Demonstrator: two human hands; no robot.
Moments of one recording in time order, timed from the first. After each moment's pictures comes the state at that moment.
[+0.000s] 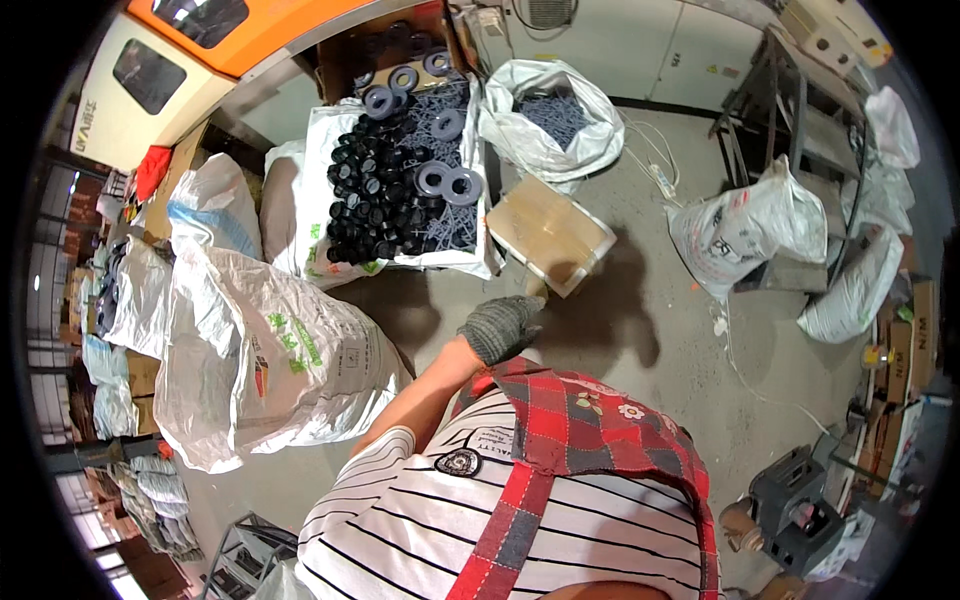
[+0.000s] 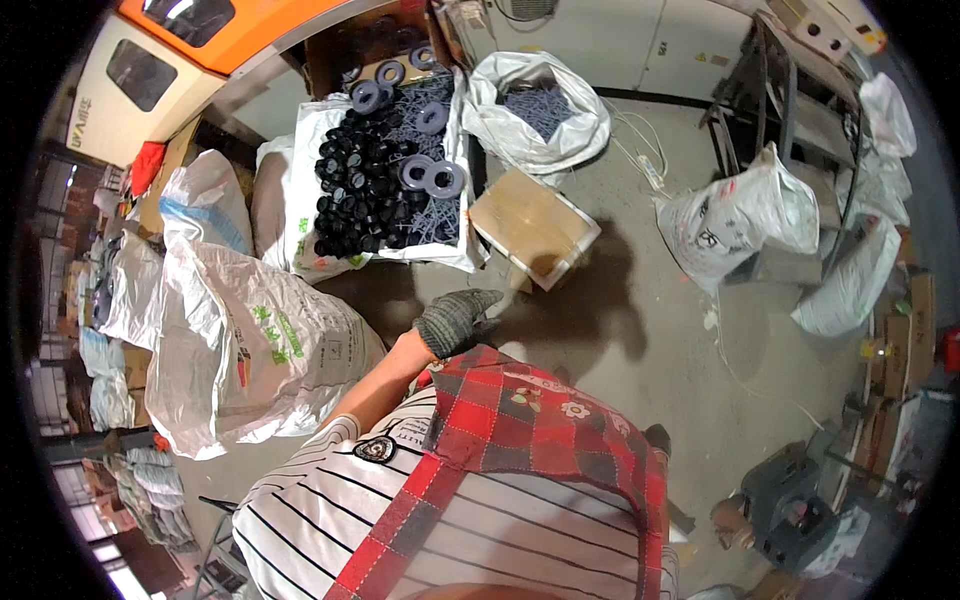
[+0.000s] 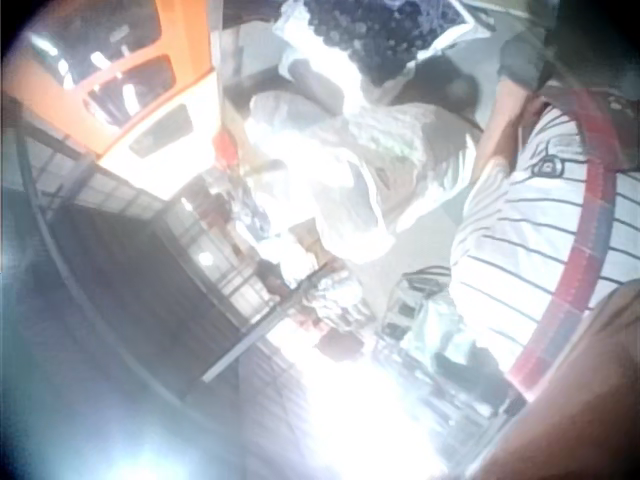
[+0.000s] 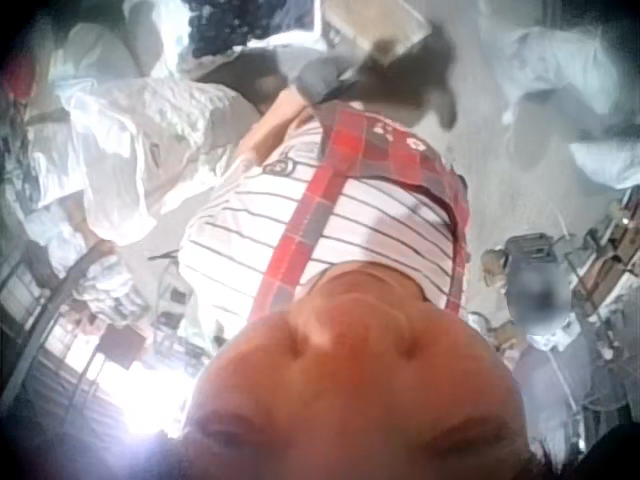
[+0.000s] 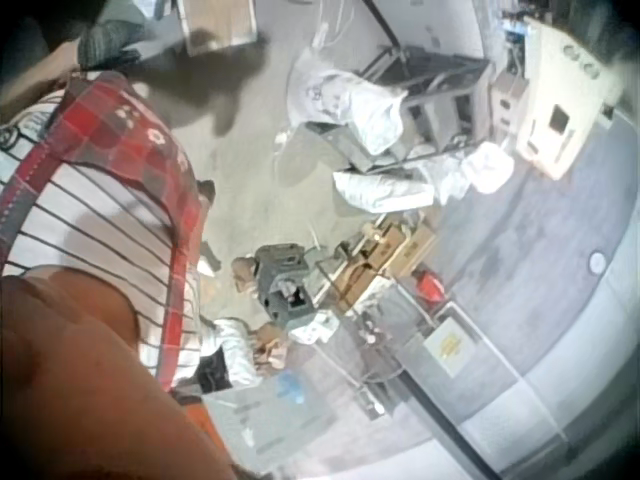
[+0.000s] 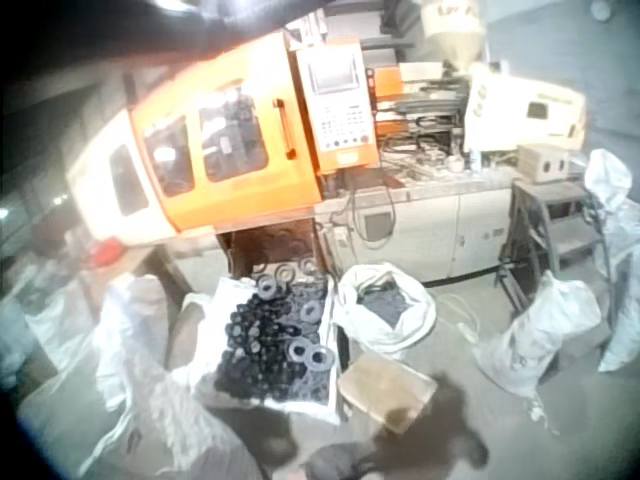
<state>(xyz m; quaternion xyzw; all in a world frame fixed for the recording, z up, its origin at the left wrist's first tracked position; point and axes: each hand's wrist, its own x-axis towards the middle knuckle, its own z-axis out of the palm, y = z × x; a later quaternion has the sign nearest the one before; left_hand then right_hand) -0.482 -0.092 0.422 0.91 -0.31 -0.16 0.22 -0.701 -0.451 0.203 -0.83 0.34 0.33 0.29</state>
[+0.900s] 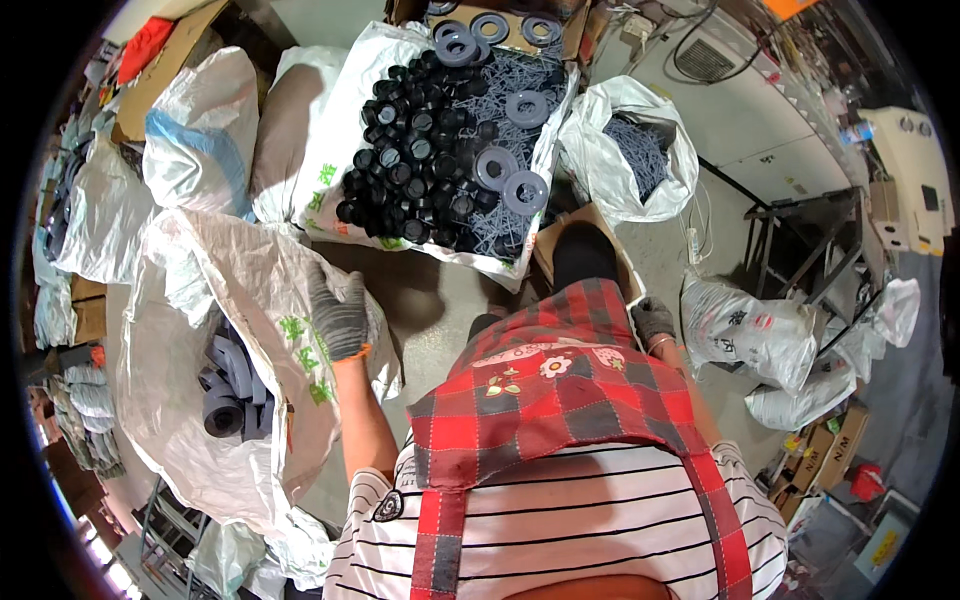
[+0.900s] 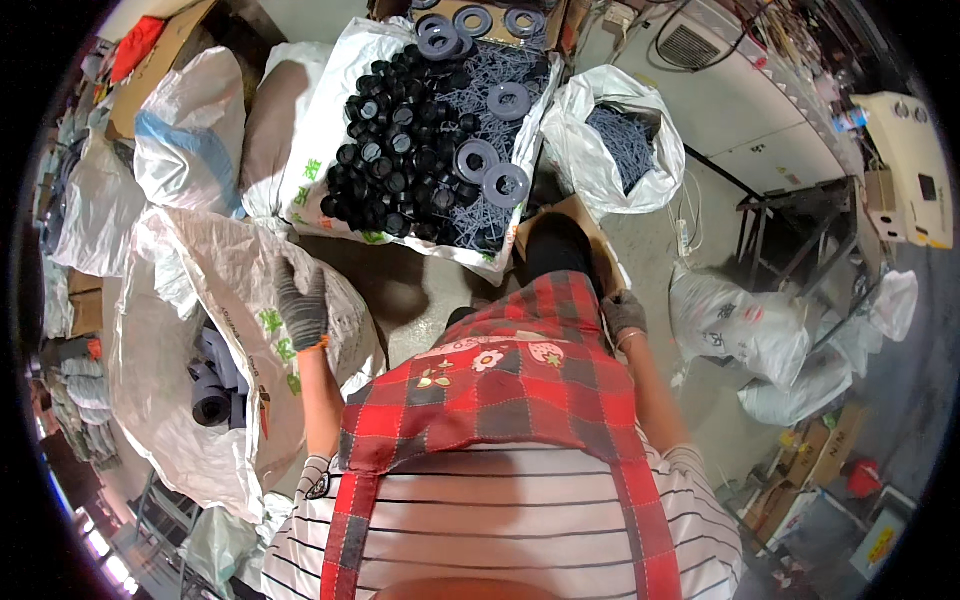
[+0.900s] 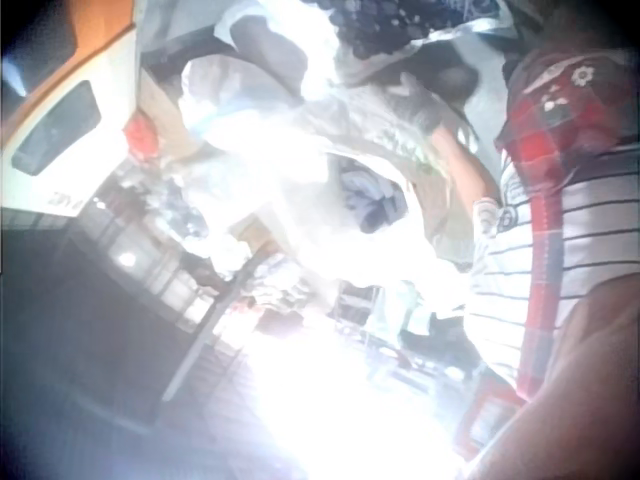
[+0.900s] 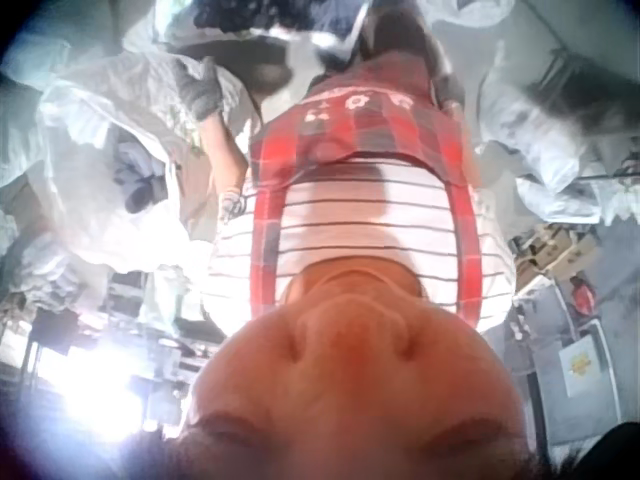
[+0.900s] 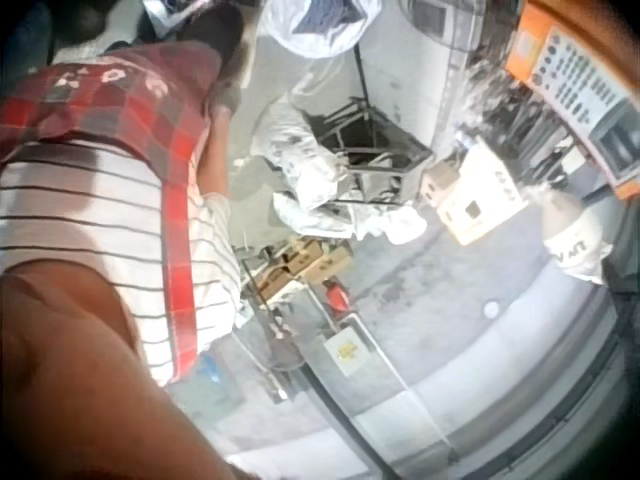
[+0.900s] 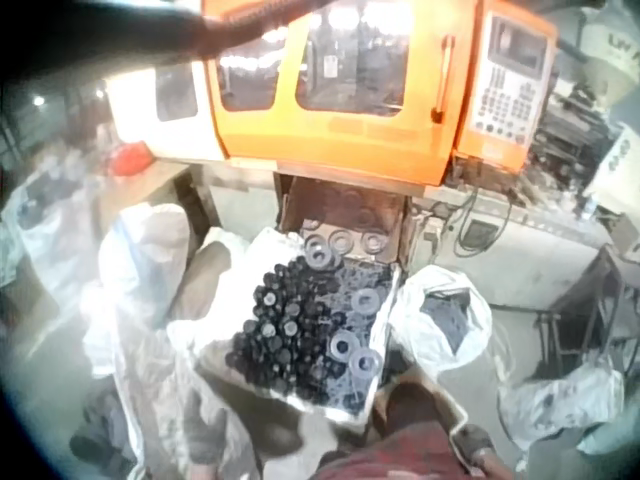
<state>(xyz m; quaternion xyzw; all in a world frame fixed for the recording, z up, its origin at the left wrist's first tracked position) -0.335 0.309 0.405 0.87 0.33 0.19 0.31 -0.254 -0.200 0.308 -0.91 0.19 0.25 0.26</state>
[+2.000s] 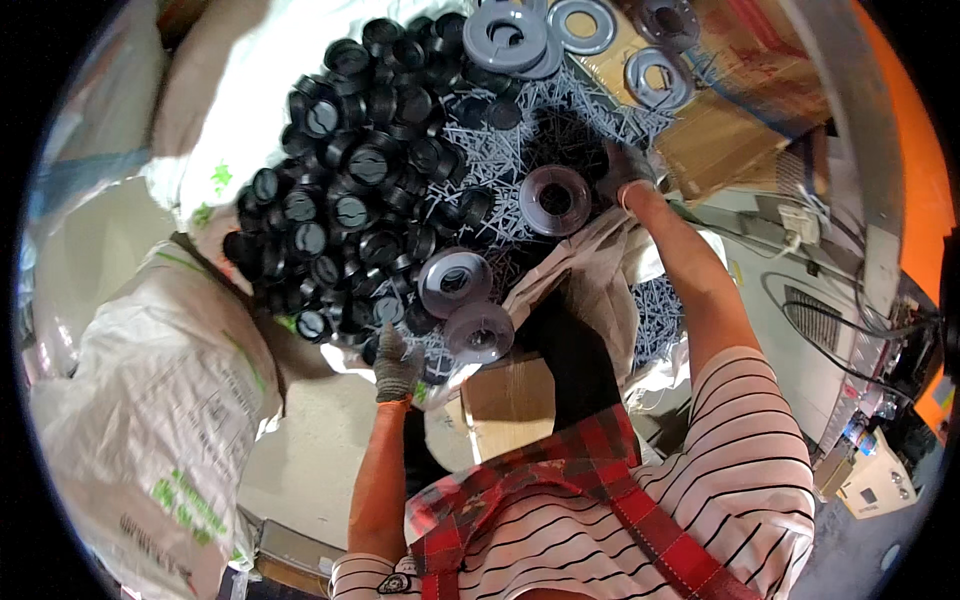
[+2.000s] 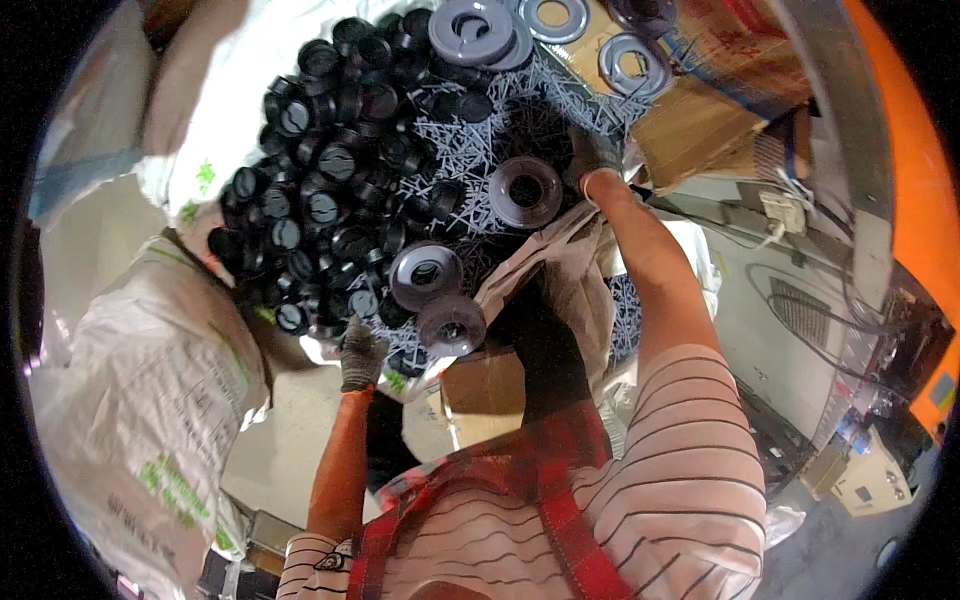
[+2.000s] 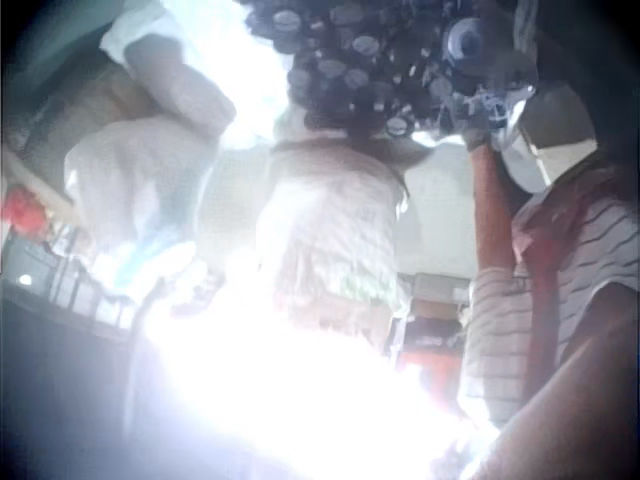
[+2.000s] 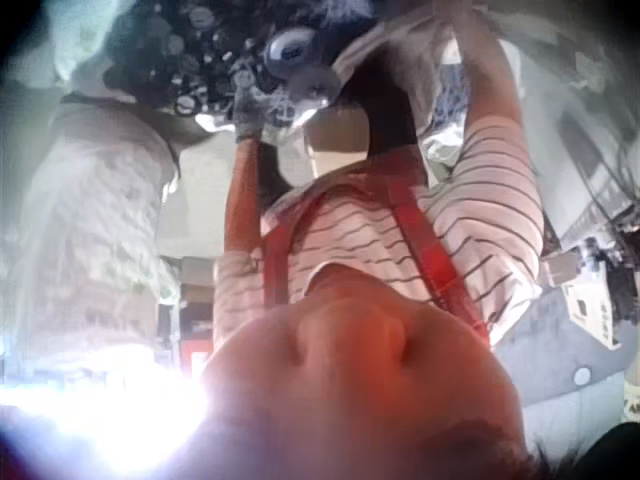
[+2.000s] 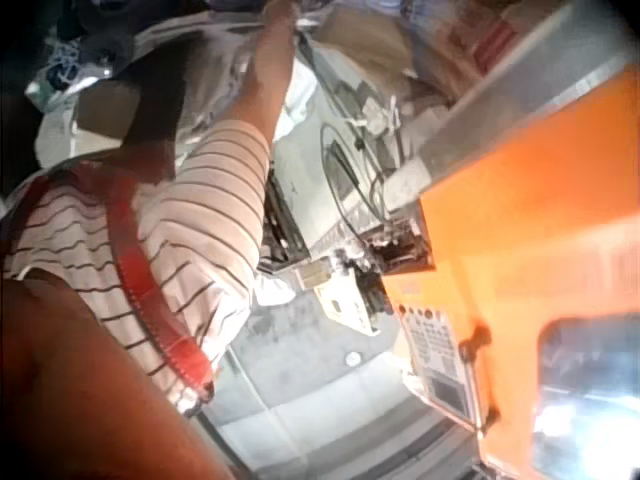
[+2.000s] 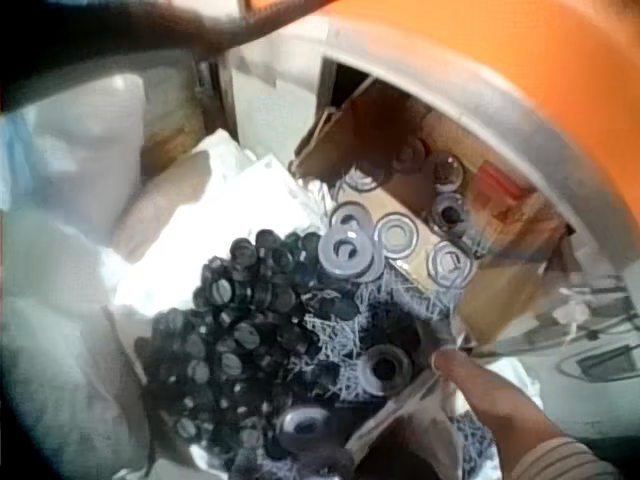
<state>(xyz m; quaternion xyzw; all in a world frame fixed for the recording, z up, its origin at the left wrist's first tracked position) -0.067 0.183 -0.095 0.56 0.50 0.04 0.66 0.479 0.106 0.027 -0.90 -0.32 0.24 -0.14</state>
